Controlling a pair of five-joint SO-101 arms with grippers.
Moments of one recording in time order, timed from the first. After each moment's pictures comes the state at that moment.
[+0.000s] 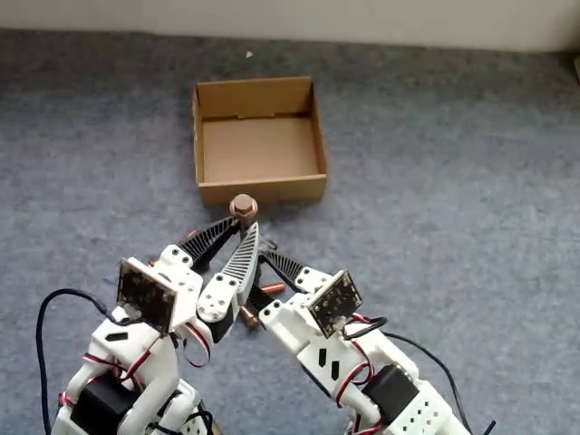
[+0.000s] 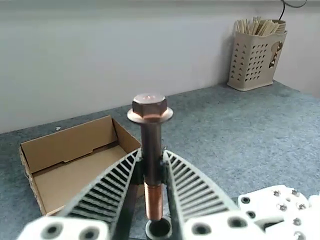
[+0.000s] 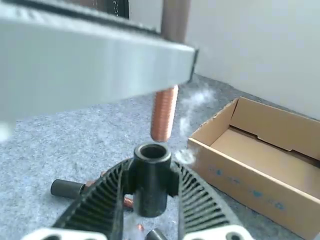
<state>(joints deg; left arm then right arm) 26.7 -104.1 70.3 49.0 7.2 -48.7 -103.4 95.5 22.2 4.2</state>
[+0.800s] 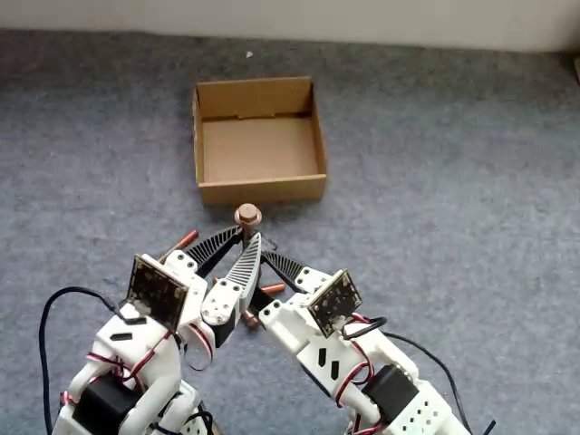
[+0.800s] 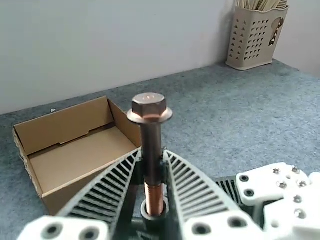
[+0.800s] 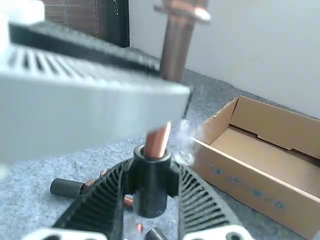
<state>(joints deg) 27.0 -104.1 71.4 53.4 7.2 -48.6 -103.3 95.5 22.2 4.2</state>
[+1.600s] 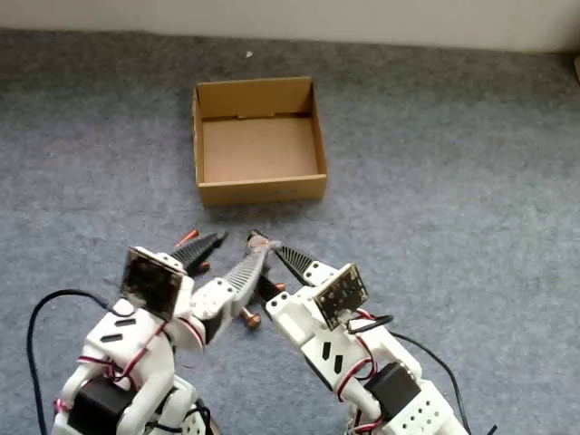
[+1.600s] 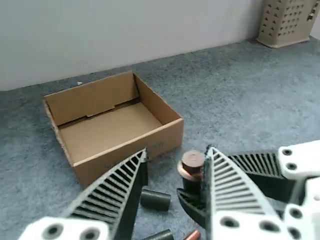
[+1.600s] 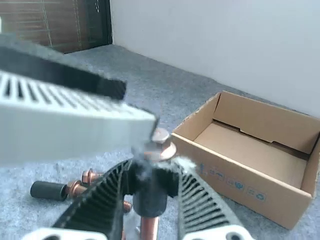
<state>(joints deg) 19.9 -104.1 69.9 60.1 7.0 -44.7 -103.3 95.5 22.3 4.3</state>
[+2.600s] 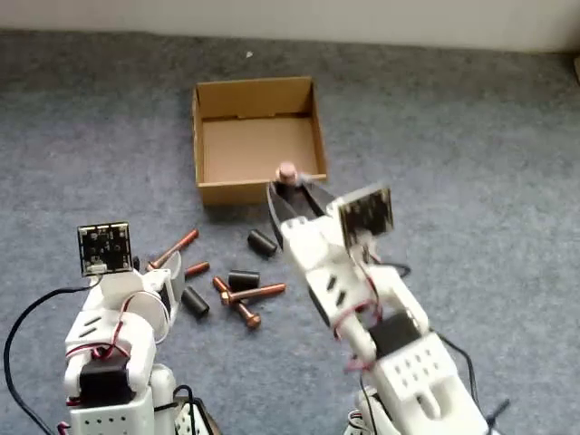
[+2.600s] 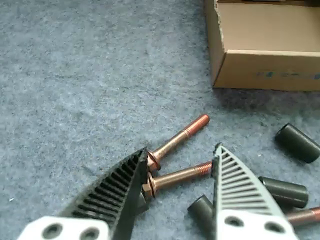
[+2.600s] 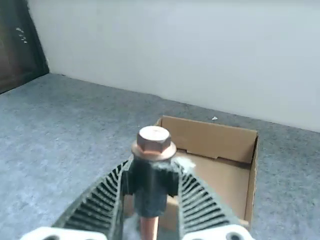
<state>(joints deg) -13.6 -104.1 84.4 68.4 7.0 -31.6 -58.6 66.2 7.6 -1.5</state>
